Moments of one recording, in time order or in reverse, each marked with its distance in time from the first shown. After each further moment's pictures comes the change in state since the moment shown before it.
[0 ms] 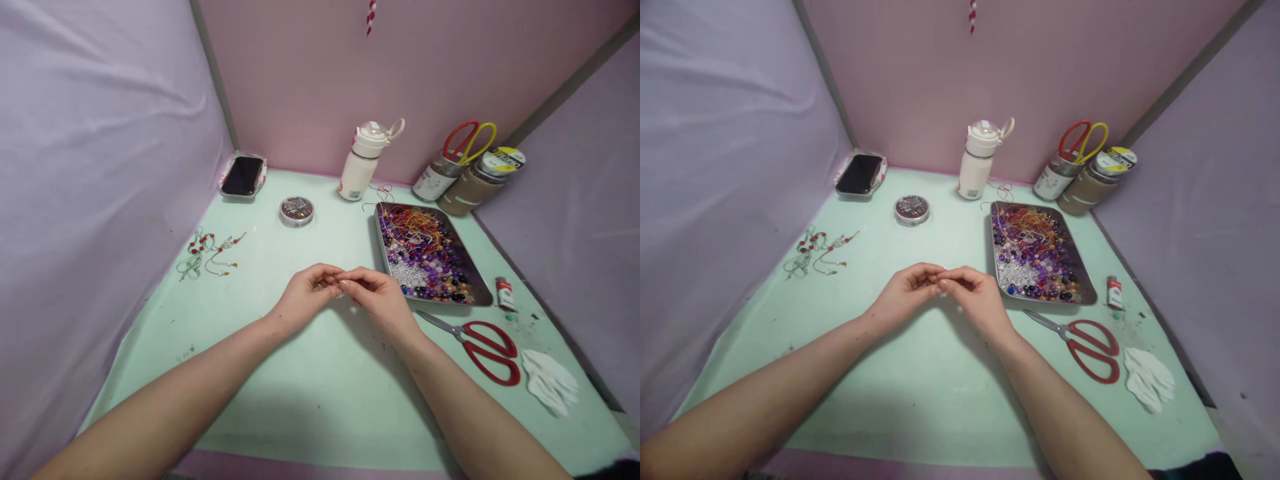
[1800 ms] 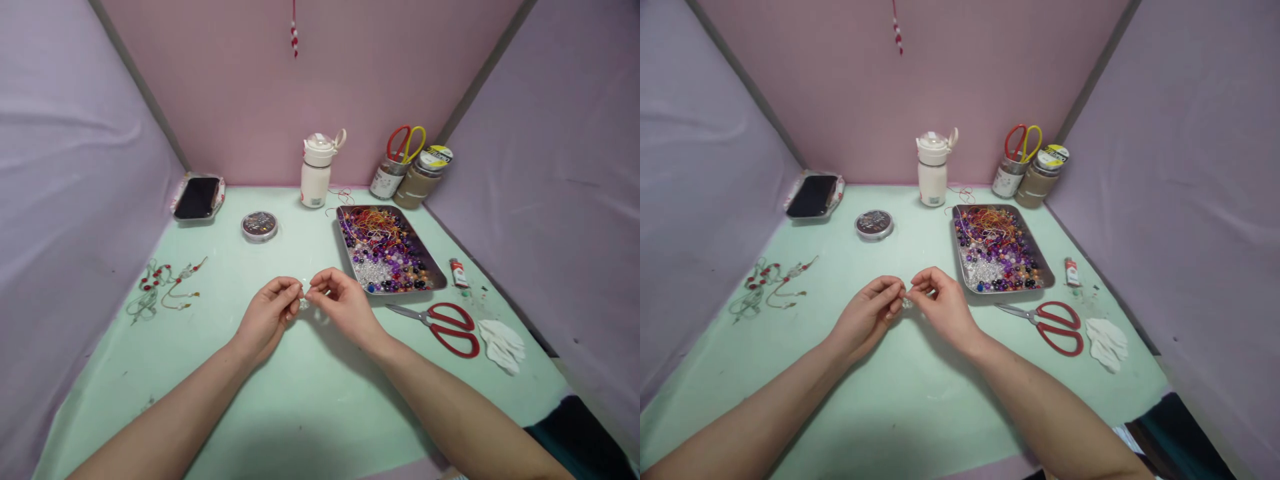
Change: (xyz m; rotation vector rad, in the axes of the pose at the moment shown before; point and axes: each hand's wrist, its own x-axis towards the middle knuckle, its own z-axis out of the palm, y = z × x) left_hand 0.000 -0.002 0.001 -0.356 0.097 -0.167; right_hand -0.001 -0.001 0.005 -0.049 0.064 -0.060
